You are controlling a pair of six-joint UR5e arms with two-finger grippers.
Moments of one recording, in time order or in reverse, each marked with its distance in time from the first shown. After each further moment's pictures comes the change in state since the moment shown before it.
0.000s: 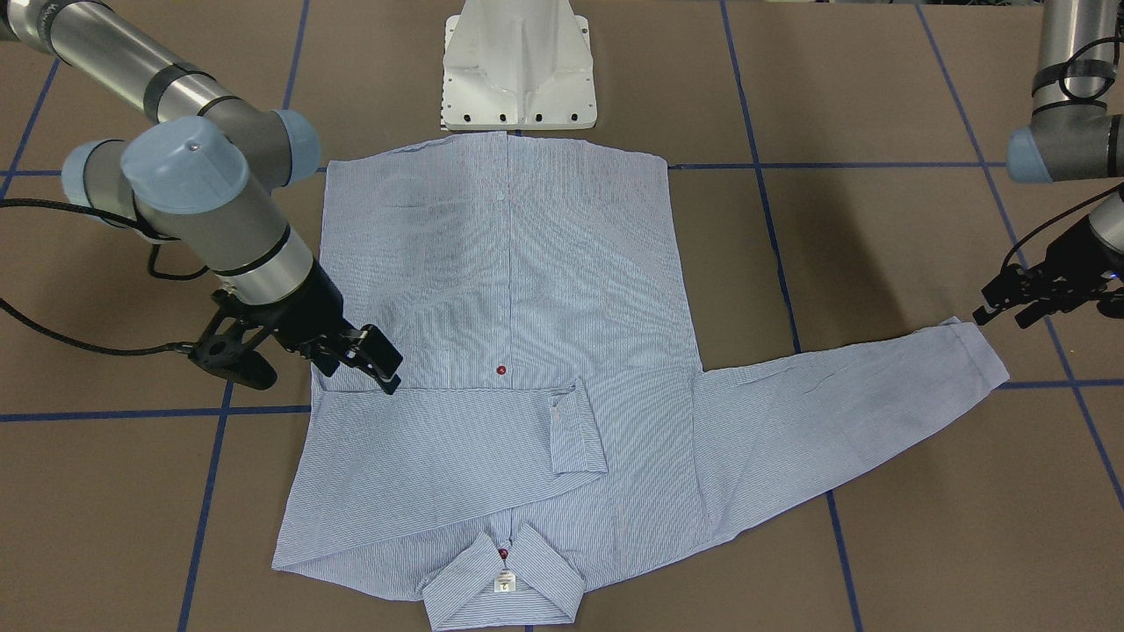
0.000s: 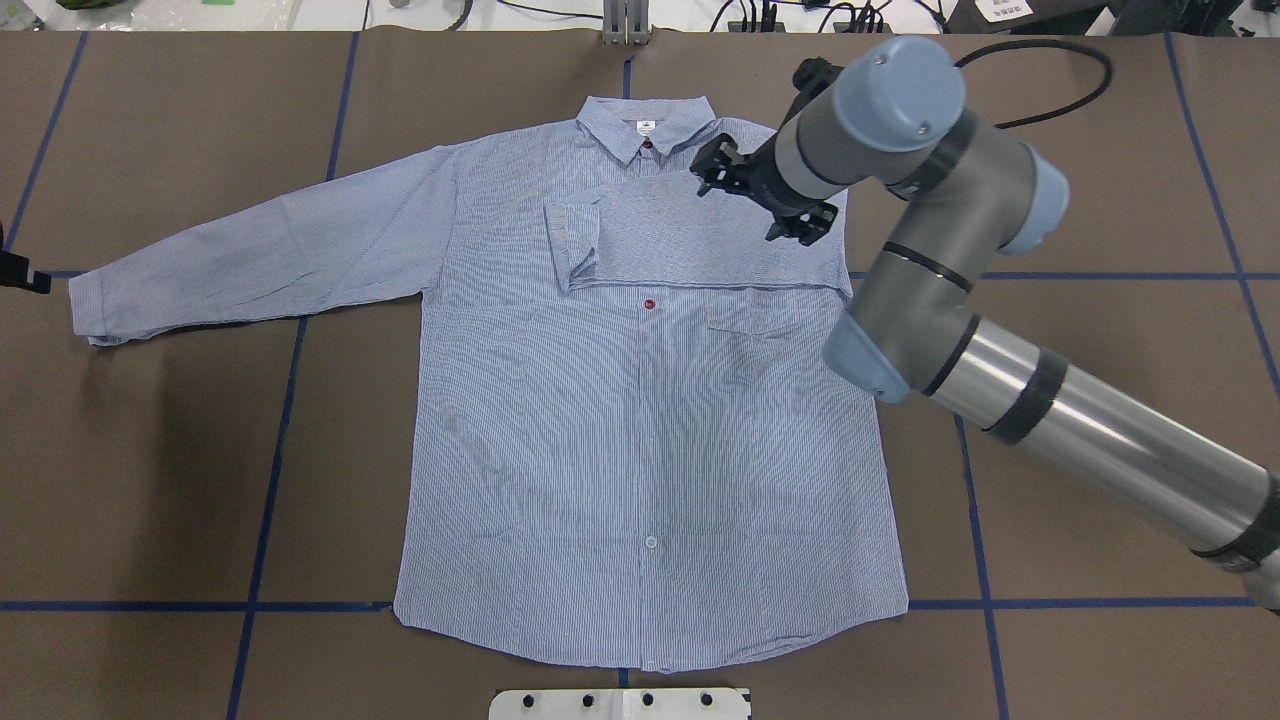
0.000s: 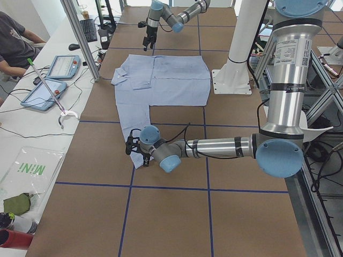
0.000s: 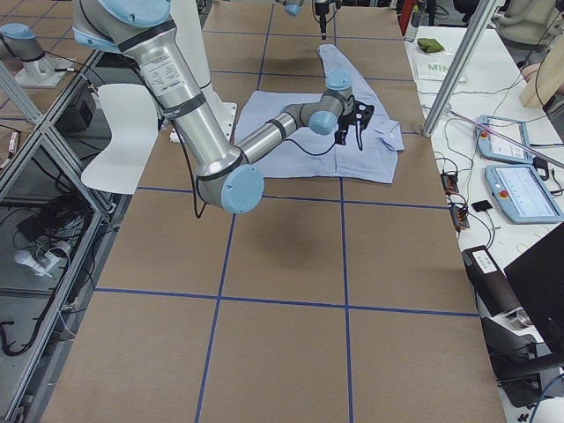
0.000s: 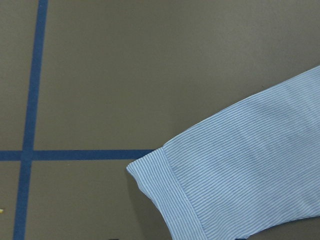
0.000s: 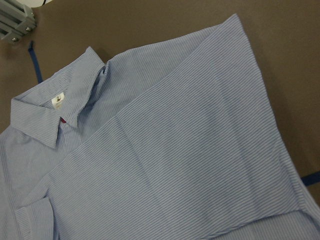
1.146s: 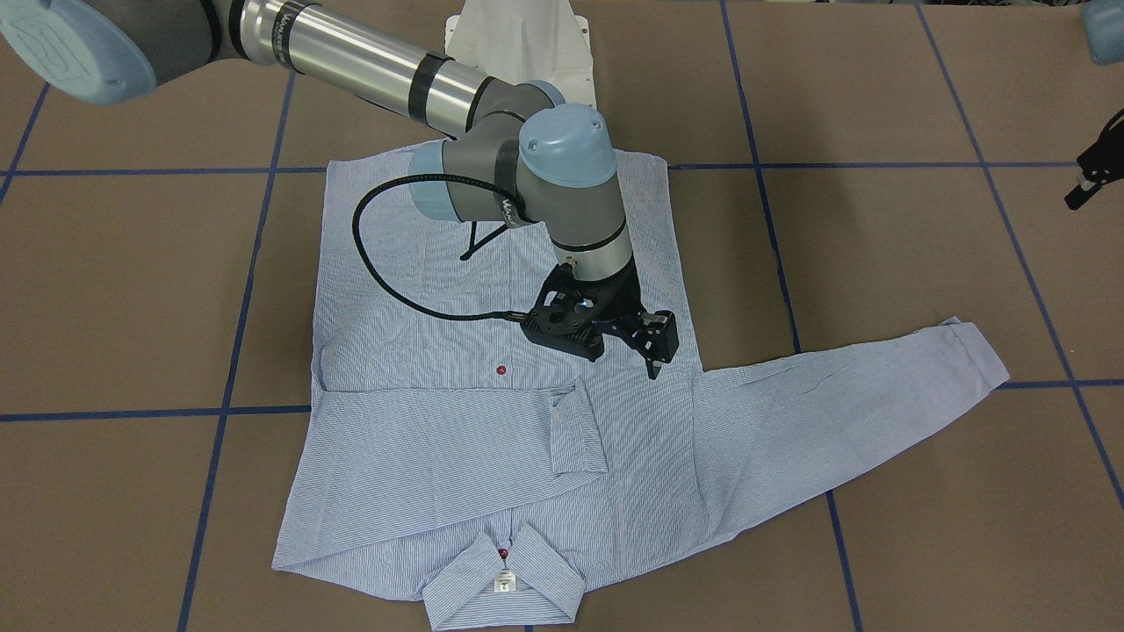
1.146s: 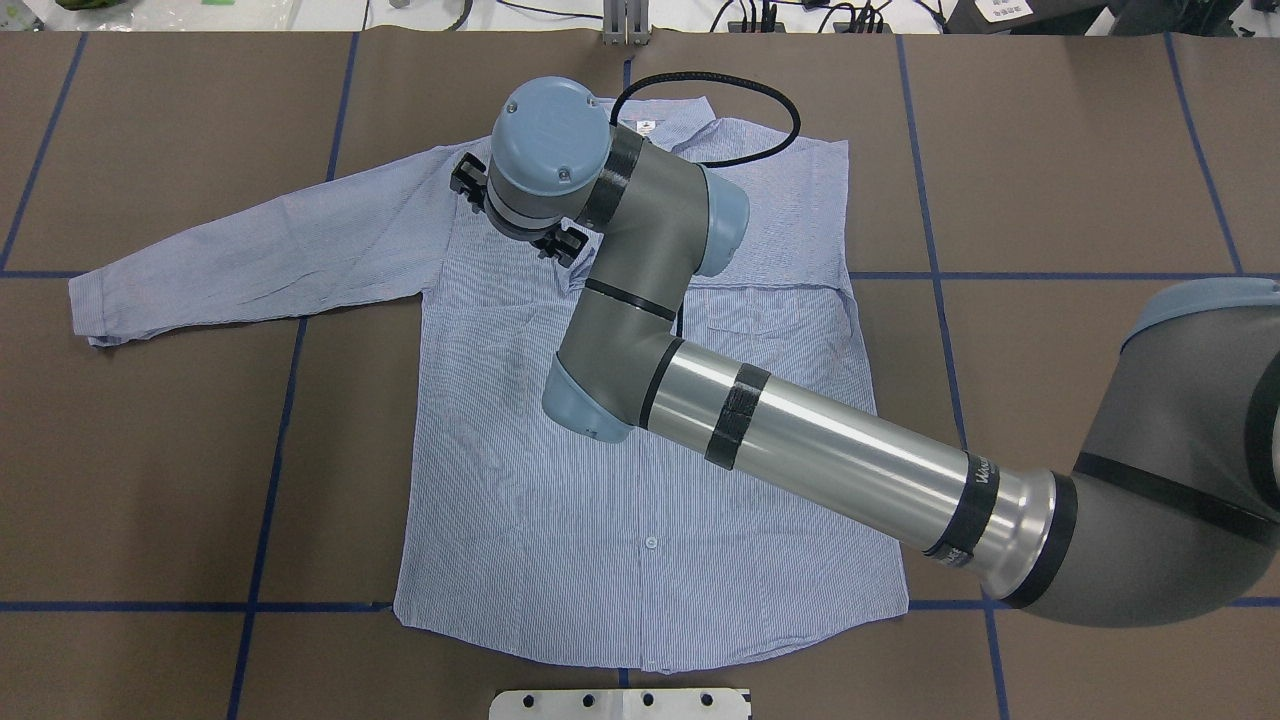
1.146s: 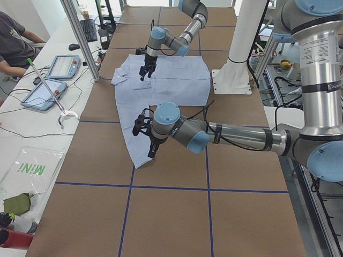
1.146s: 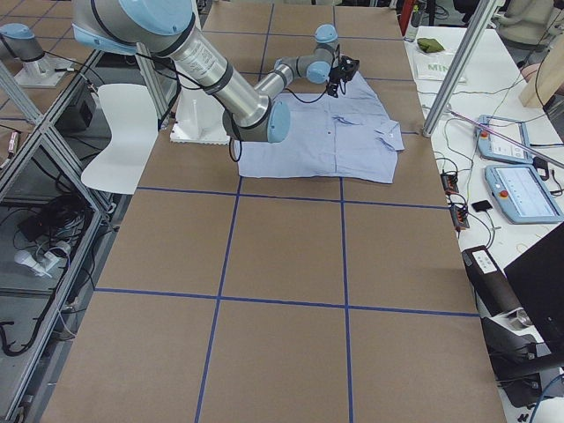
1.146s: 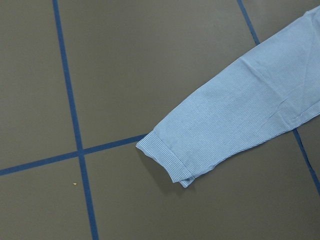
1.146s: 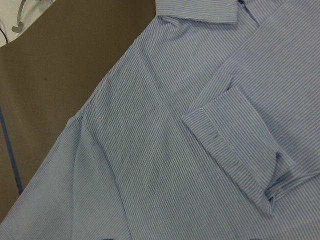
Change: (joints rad) left arm -0.249 0.198 -0.440 0.390 -0.107 0.408; right arm -0.256 0.560 -0.475 0.002 -0.277 0.253
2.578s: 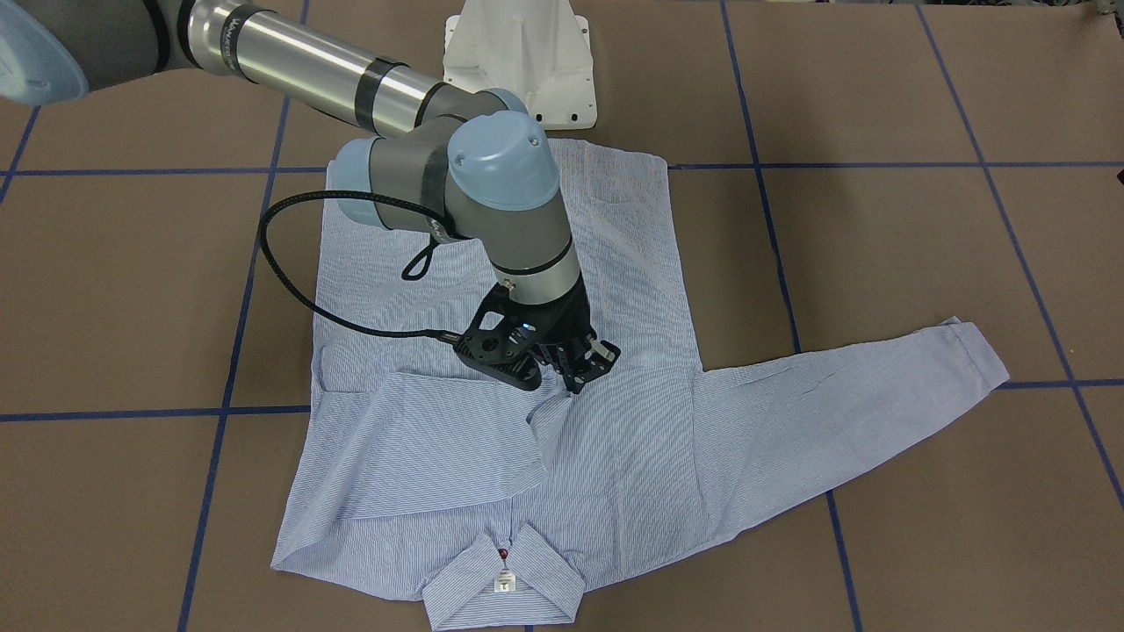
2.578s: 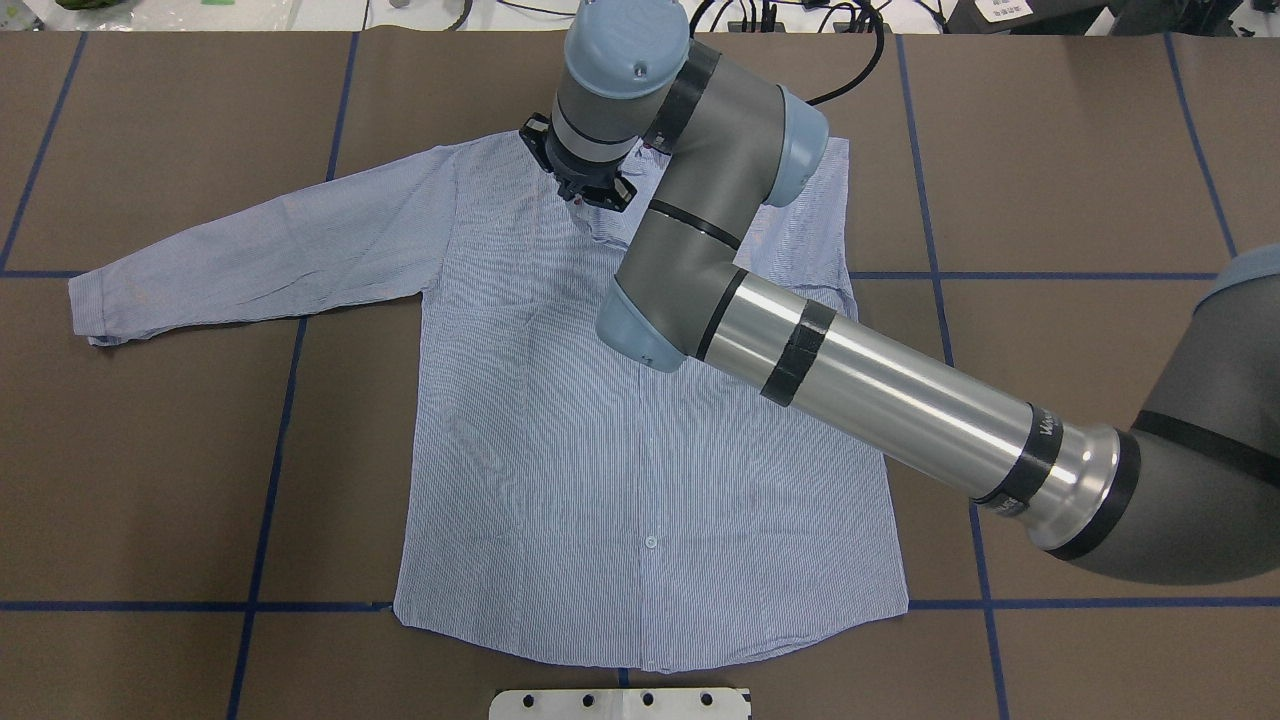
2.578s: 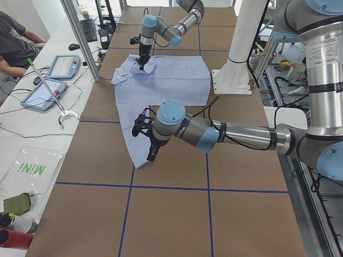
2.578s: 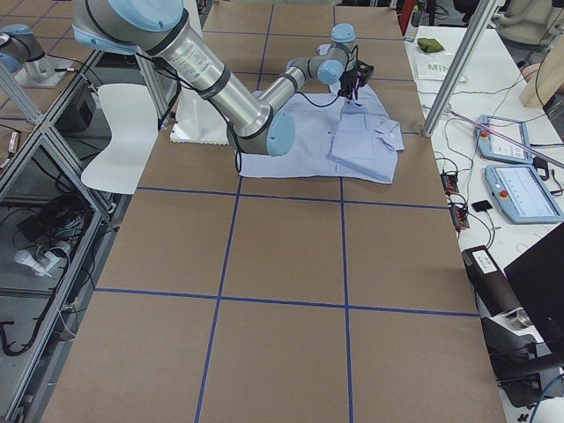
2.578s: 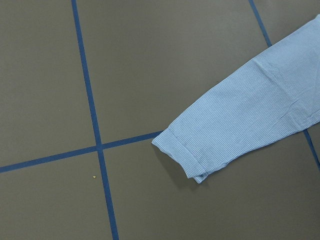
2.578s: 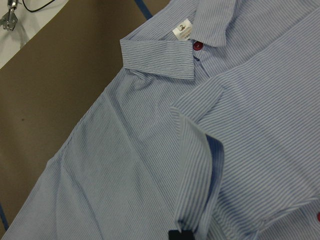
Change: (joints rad) left arm -0.133 0.032 -0.097 0.160 -0.018 0.235; right arm 0.086 -0.034 0.071 -0.100 0.119 -0.019
